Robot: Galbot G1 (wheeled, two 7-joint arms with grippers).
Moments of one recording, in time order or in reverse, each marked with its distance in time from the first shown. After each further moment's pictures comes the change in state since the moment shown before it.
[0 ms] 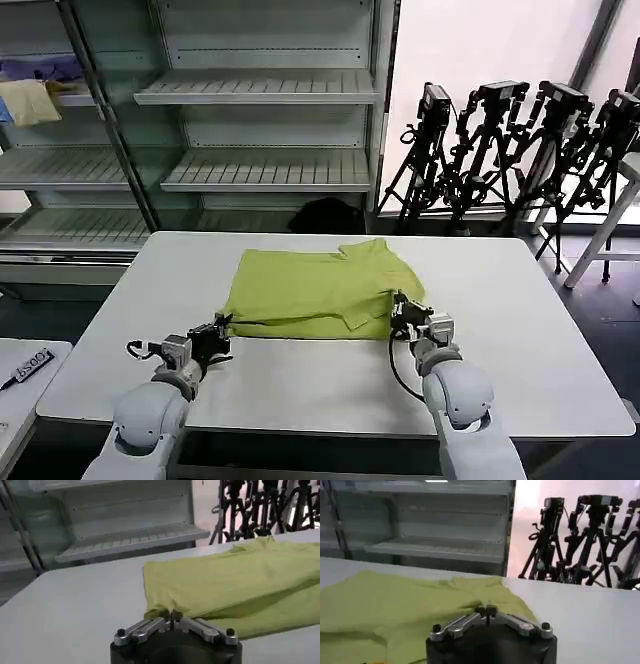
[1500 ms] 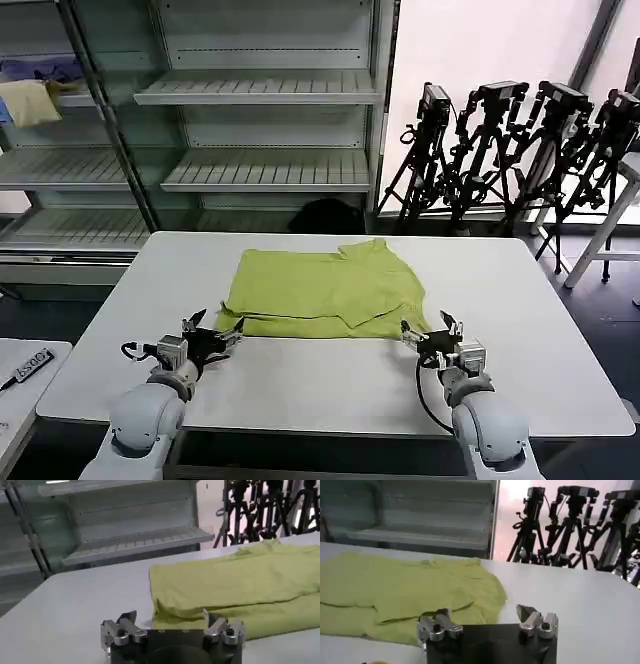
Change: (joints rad) left arm 0.030 0.001 -0.027 -0.017 -0.022 -0.024 -0.019; right arm -0.234 -0.054 0.123 0.163 0.039 0.000 -0.022
